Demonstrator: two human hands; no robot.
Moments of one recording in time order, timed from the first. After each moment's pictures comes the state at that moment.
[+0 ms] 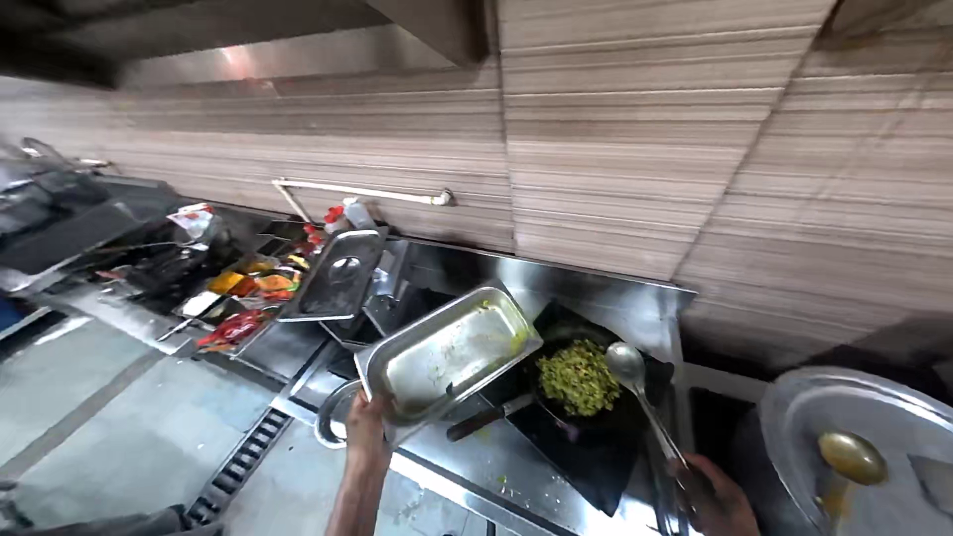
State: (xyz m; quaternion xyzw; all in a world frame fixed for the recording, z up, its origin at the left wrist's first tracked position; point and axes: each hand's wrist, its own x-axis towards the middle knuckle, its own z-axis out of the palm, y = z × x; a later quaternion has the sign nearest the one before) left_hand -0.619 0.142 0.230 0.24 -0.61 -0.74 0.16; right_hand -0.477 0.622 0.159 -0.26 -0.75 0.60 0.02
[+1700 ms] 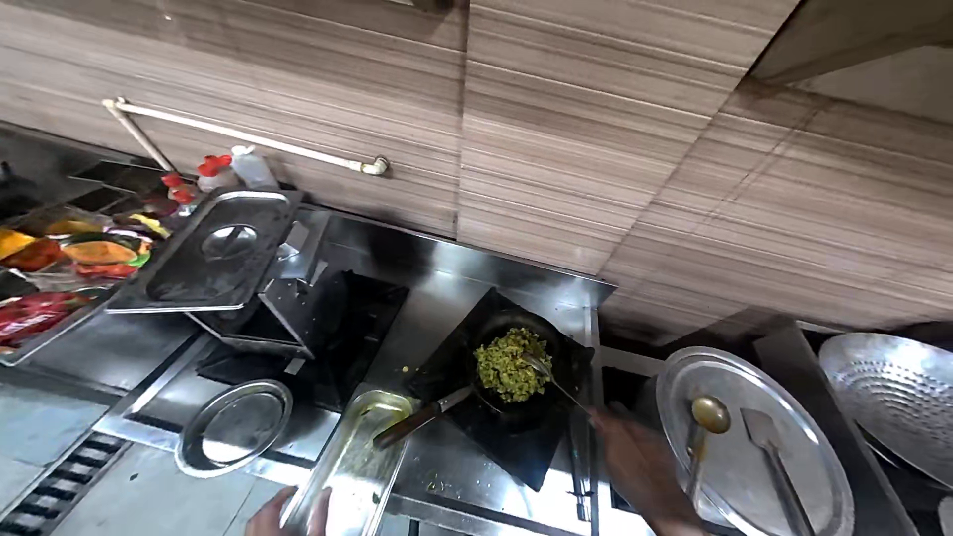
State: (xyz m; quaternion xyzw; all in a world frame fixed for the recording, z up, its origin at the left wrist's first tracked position) left_hand -0.496 0.122 0.107 0.16 -0.92 -0.32 0.16; right_hand -0.529 0.568 0.280 -0.15 -0.98 0.02 -0.15
